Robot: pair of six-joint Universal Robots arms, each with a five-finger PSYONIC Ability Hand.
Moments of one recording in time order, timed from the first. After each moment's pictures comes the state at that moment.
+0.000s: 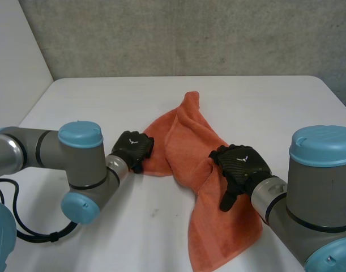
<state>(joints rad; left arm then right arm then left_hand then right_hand) 4.21 -2.37 -1.30 3.33 -1.49 3.45 2.12 -1.23 1.68 -0.01 1.54 2.98 0.88 0.87 0.87 0.87 0.69 0.21 0.22 0.22 0.24 0.07</state>
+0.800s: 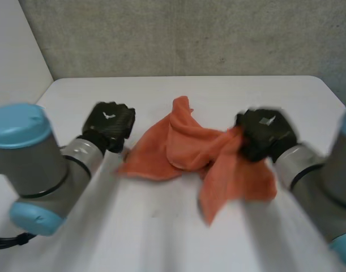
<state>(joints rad) 4.25 -1.90 -1.61 3.40 -1.49 3.44 2.01 -1.40 1.66 -0.06 1.53 2.95 1.19 1.22 1.22 1.22 1.04 0.96 1.18 1.17 1.19 0.95</state>
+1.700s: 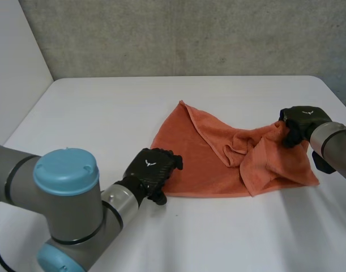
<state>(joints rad) 4.06 -2.04 -1.67 3.40 -1.44 3.25 1.74 -1.09 1.36 0.12 1.47 2.94 0.52 0.52 0.52 0.52 0.35 0.96 1.18 1.18 1.19 0.97</state>
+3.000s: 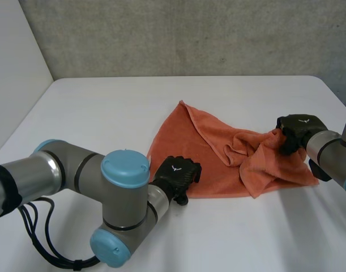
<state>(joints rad) 3.95 -2.34 -1.35 3.32 -1.51 3.22 1.74 -1.08 1.41 0.09 1.46 2.93 0.66 0.66 0.66 0.66 0.49 0.96 1.18 1.19 1.19 0.97</state>
